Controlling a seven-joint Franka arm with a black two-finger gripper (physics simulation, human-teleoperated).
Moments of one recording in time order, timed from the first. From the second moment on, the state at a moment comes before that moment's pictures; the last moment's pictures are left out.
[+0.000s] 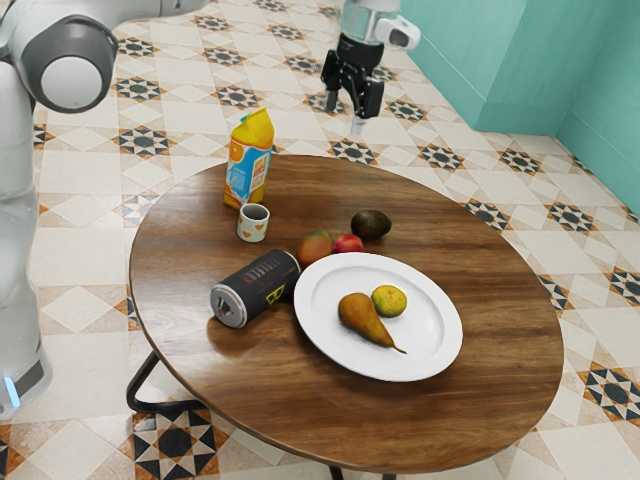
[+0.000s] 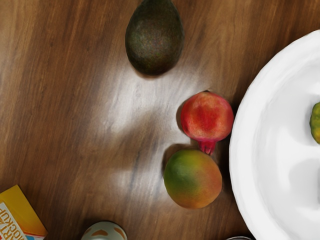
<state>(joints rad) -0.11 0.07 0.30 -1.36 -0.08 1.42 -0.04</state>
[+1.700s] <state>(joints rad) -0.32 0.39 0.26 -1.33 -0.16 1.67 -0.25</state>
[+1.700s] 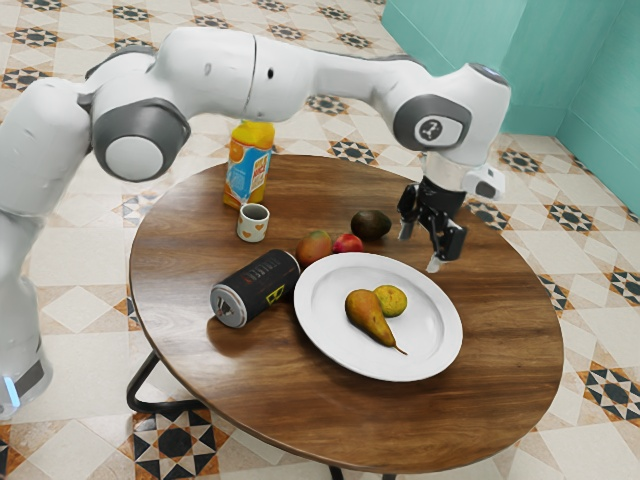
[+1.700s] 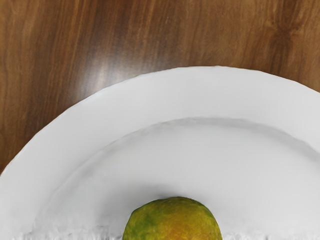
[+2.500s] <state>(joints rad) -0.38 0.24 0.26 -1.69 -0.12 1.96 -0.28</state>
